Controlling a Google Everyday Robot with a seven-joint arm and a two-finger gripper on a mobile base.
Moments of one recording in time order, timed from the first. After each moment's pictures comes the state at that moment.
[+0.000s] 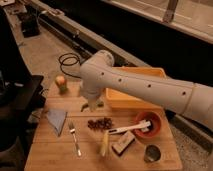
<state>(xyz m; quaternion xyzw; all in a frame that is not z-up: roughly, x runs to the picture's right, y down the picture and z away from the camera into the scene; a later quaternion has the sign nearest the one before) -0.098 0.064 0.677 -0.20 -0.23 -0.33 0.89</state>
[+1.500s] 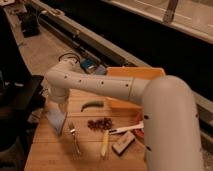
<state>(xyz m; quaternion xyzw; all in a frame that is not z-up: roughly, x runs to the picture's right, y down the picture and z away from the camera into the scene) -0.262 0.091 0.752 -0.19 -0.33 -0.44 0.82</state>
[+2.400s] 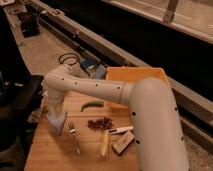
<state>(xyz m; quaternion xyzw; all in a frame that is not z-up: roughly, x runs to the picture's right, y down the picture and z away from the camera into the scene) -0.291 0.111 0.775 -0.20 -0.37 -0.43 0.80</state>
